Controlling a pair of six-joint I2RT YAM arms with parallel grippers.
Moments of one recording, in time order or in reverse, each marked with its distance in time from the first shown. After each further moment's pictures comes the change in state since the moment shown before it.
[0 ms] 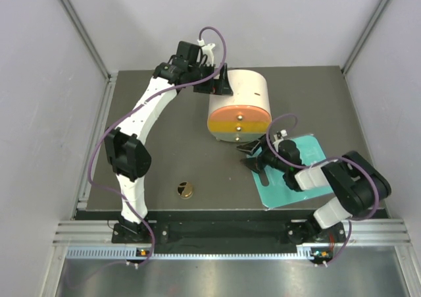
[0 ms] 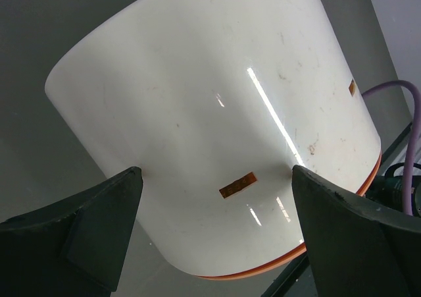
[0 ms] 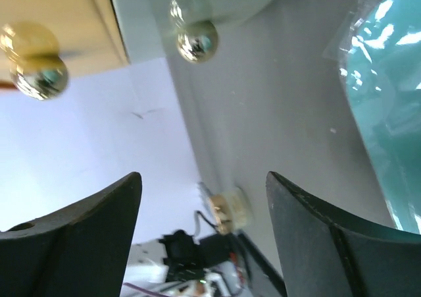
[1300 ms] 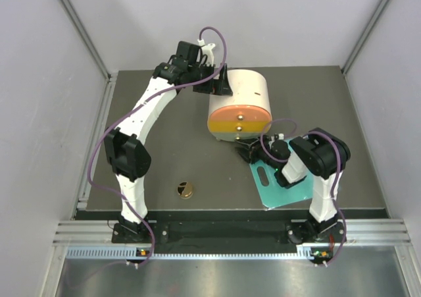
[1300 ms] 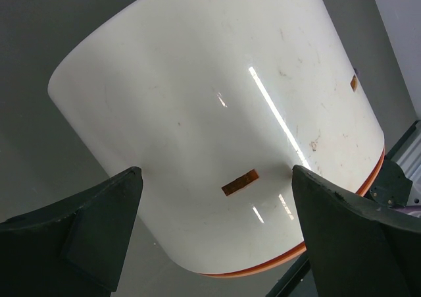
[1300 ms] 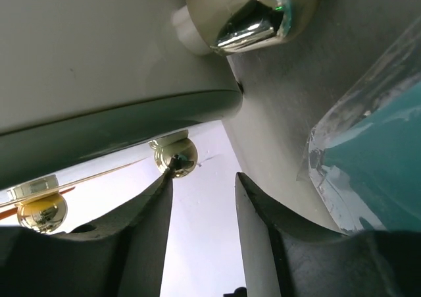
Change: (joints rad) left arm 0.000 -0.003 -0.004 0.000 -0.004 0.019; right arm -0.001 0.467 0.092 0.486 0.118 0.336
